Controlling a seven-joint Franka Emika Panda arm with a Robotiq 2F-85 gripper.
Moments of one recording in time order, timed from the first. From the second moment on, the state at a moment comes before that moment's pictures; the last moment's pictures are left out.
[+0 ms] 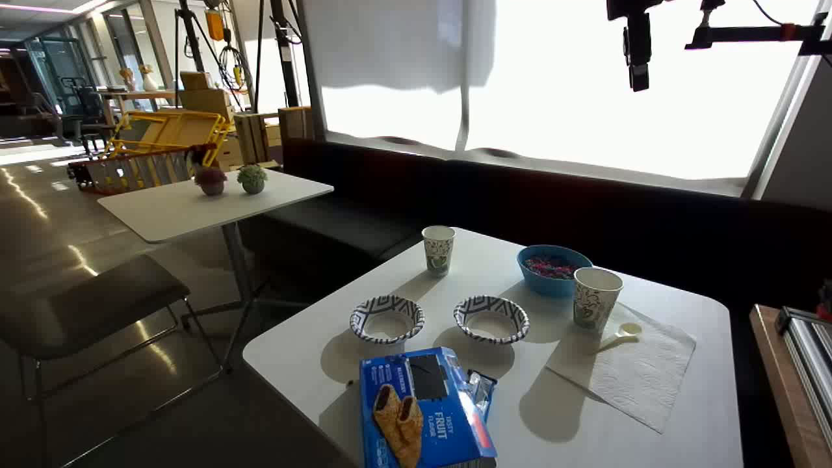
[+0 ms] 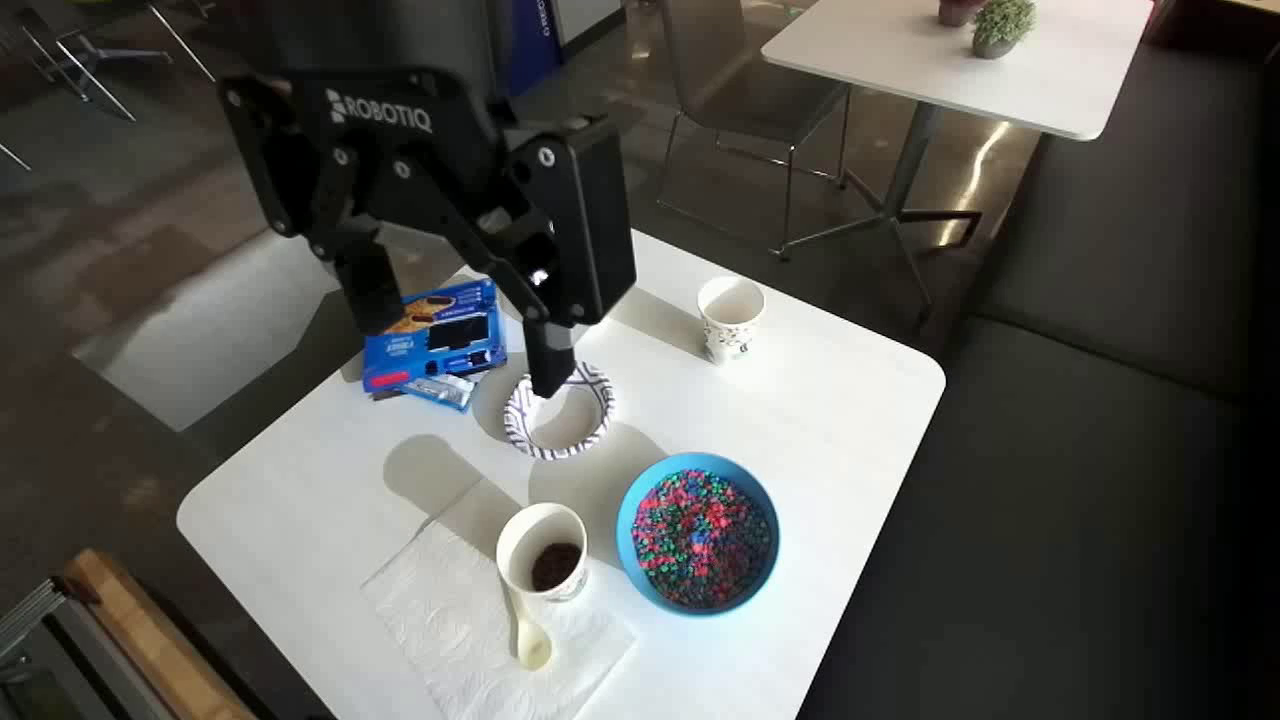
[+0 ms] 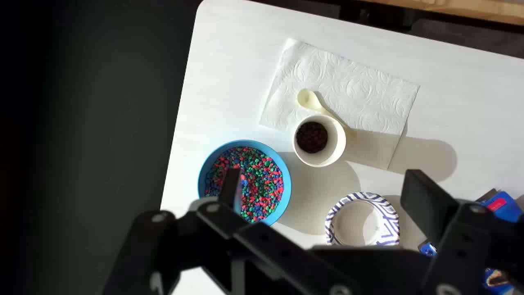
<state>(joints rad) -0.12 -0.27 -0.25 -2.11 -0.24 1.65 -0.47</state>
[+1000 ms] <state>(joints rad) -0.12 -0.26 -0.24 -2.12 -0.20 1.65 -0.44</state>
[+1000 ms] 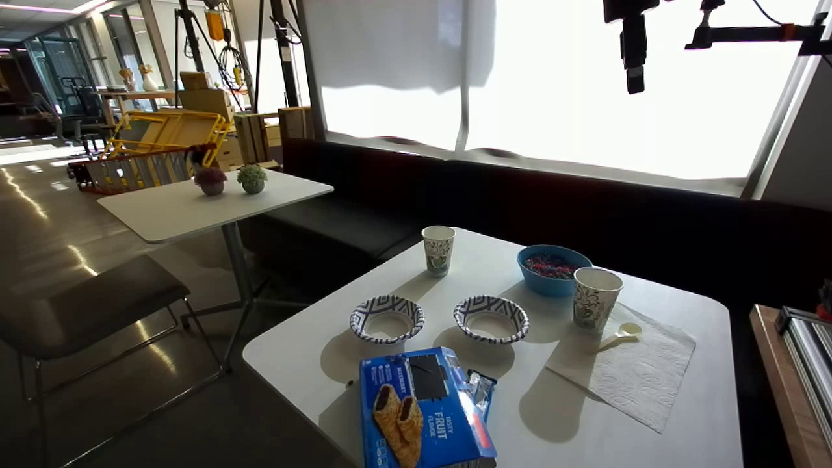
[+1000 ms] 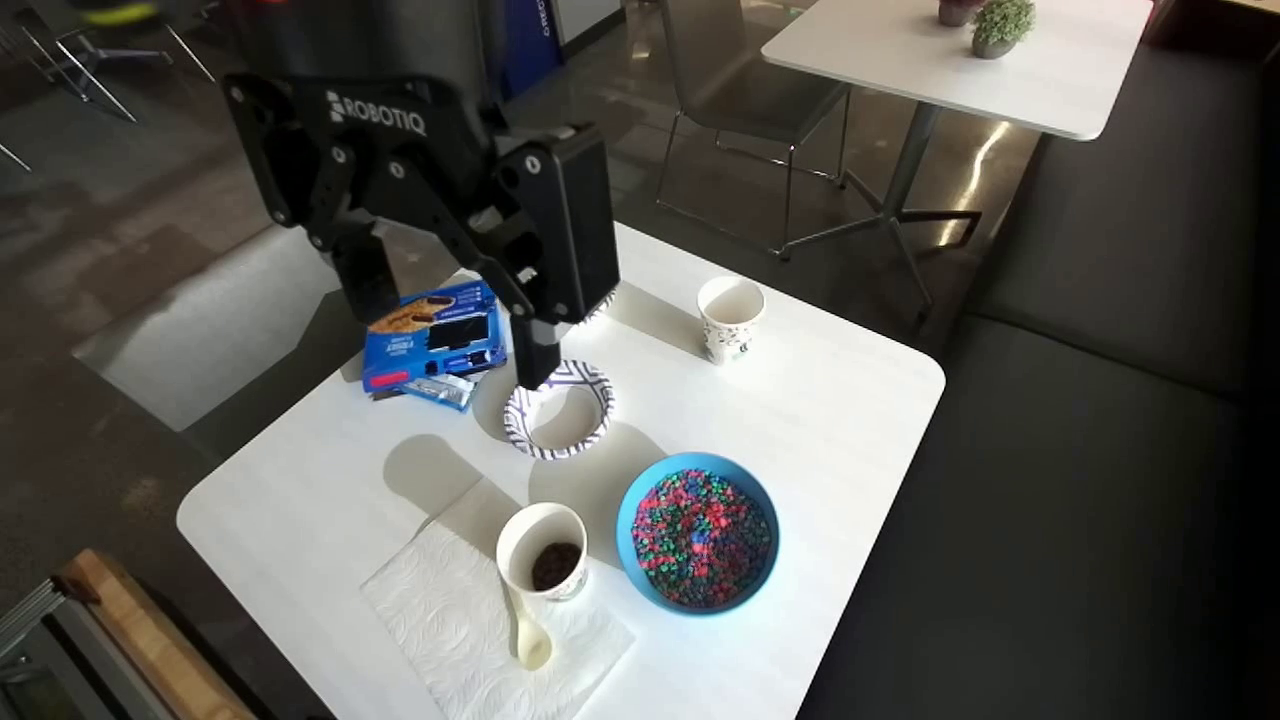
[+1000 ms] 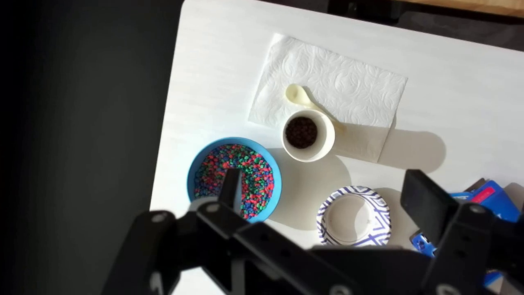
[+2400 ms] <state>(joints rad) -0.06 0.31 -0.30 -2.26 -0.59 2.63 0.73</state>
